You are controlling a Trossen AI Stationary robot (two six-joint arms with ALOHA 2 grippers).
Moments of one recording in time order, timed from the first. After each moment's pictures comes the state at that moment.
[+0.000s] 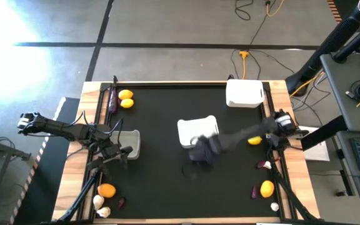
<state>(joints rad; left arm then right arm) -0.16 0.44 0.12 0.03 0.87 -0.28 0.30 1.93 1.65 -1.39 0.17 0.93</state>
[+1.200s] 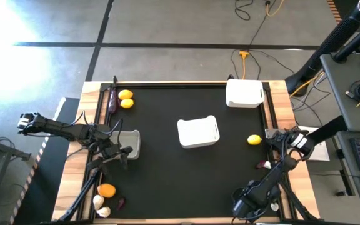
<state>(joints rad) -0.16 0.44 0.12 0.03 0.87 -0.28 0.88 1.95 1.11 -0.87 -0.79 1.75</state>
